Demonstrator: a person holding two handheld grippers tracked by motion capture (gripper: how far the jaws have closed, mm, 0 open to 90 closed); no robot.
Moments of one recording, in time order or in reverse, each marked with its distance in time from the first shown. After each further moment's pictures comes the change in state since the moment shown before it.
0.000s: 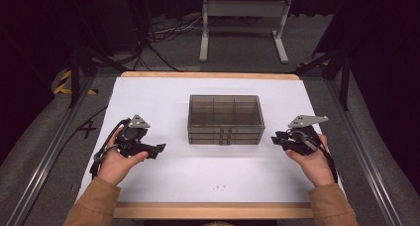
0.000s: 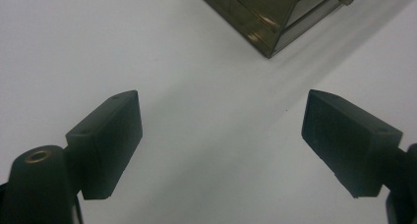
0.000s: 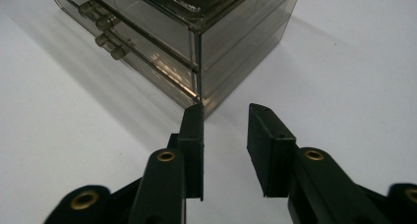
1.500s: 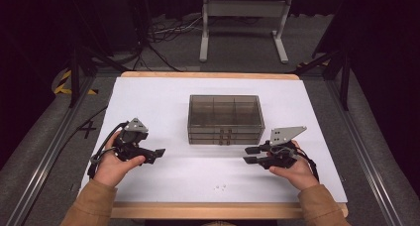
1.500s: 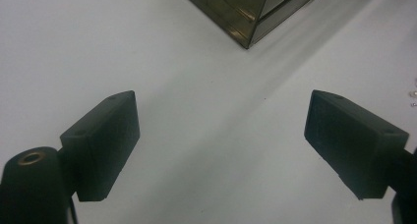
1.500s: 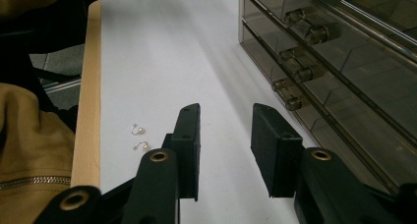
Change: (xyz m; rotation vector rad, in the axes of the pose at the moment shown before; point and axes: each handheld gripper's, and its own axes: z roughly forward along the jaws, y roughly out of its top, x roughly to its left) left arm 0.000 -0.006 -0.003 -0.003 -0.074 0.013; right arm 0.048 0.004 0.028 -0.159 0.492 -0.240
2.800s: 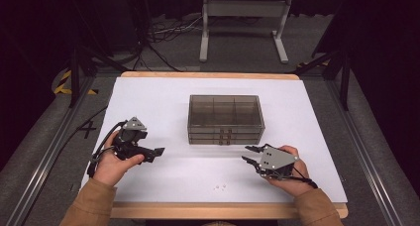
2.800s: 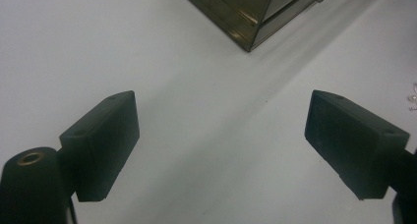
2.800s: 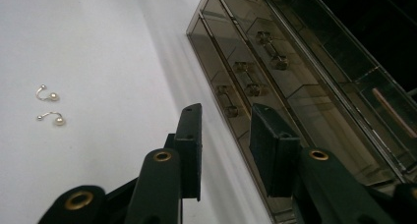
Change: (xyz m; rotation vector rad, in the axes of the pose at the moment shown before) left arm 0.003 0.001 -0.001 -0.008 -0.007 -0.011; right arm 0.043 -0.002 0.011 0.056 -0.392 -0.415
